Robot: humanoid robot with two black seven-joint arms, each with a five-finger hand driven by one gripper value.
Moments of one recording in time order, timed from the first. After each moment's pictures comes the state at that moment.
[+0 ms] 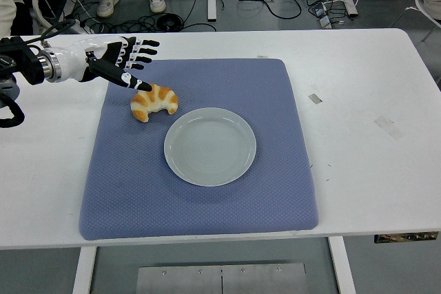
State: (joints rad) left arm -1.36 0.59 0.29 -0.99 0.19 -0.30 -0.20; right arm -0.08 0.00 0.10 0.12 -0.10 -0.09 0.22
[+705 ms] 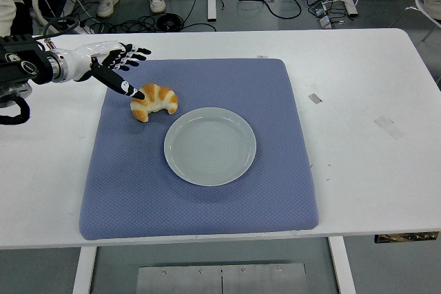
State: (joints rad) left arm -1.47 0.50 0.55 -0.97 0.18 -0.11 -0.20; right arm -0.08 0.00 0.10 0.12 -0.10 -0.09 0.22
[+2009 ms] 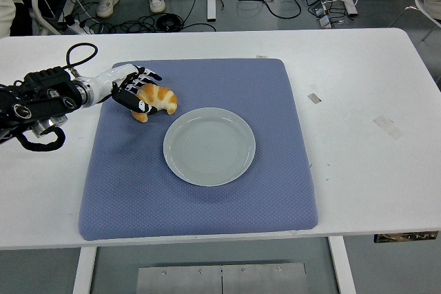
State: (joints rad) left arm -1.33 0.37 0.54 -0.88 0.20 0.08 -0.20; right arm -0.08 0.00 0.10 0.12 -0.10 -0.09 0.22
